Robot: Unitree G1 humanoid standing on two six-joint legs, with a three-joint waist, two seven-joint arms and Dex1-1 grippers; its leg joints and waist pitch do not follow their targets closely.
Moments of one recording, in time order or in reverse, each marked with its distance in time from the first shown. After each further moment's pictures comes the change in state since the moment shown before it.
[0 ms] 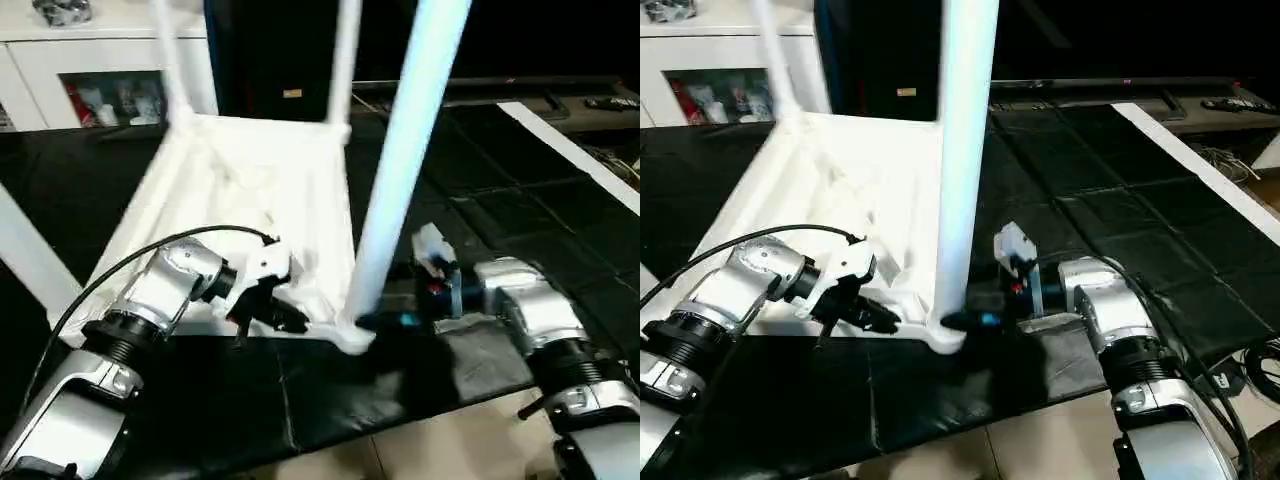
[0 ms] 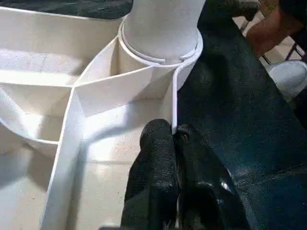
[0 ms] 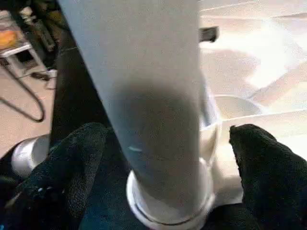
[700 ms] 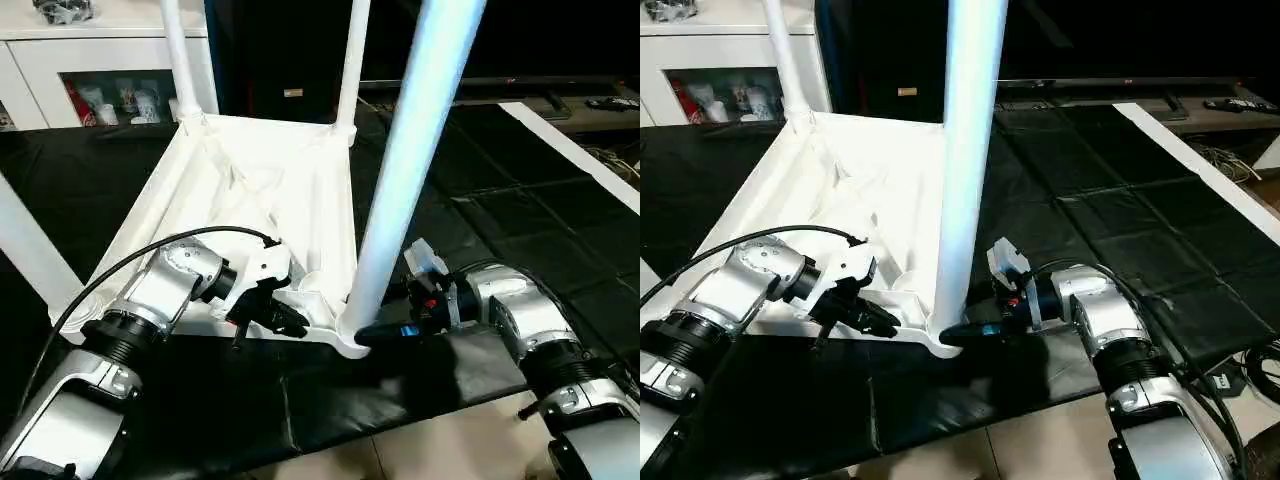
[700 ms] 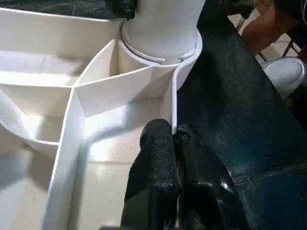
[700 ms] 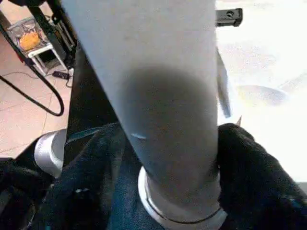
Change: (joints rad) left arm 0.000 0.001 -0.005 -0.002 0.001 -0.011 -0.012; right arm -0.018 0.015 0.021 0.083 0.001 -0.025 0.056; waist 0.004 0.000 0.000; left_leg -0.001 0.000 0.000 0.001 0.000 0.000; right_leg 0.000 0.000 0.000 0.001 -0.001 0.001
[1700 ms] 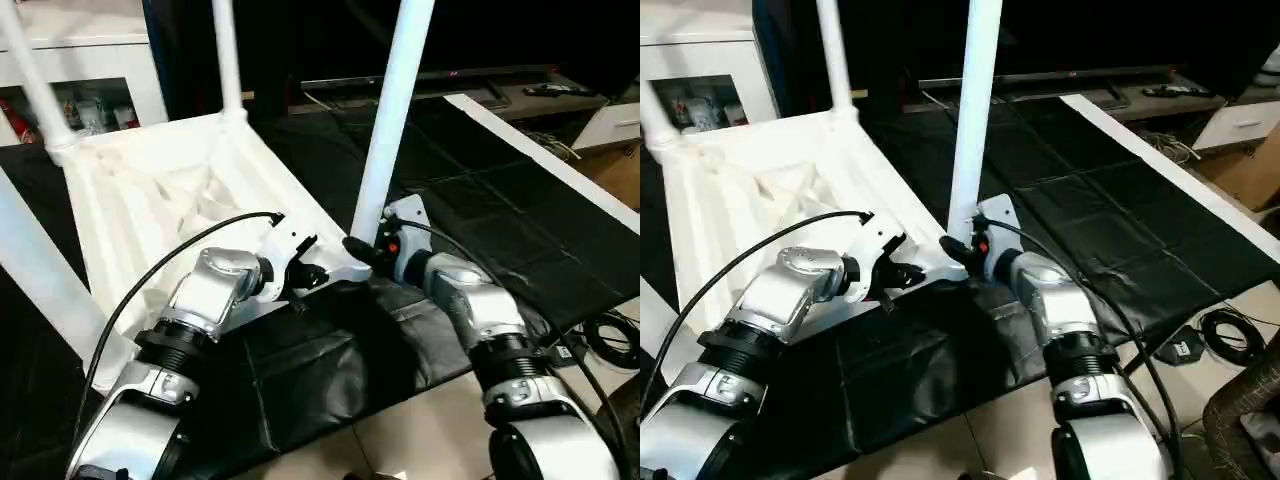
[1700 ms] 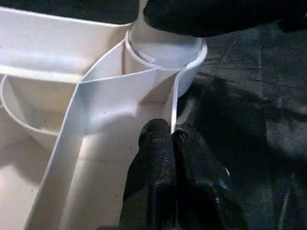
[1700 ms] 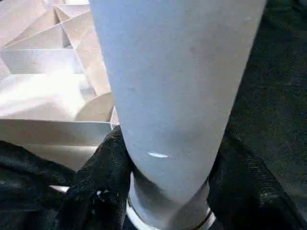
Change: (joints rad) left arm 0.020 -0.259 0.164 -0.072 0.061 0.356 0.639; right arm -0.030 0.270 -0.196 -0.079 -0.133 0.211 -0.980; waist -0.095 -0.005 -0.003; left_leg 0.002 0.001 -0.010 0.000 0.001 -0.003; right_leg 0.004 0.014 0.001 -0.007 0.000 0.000
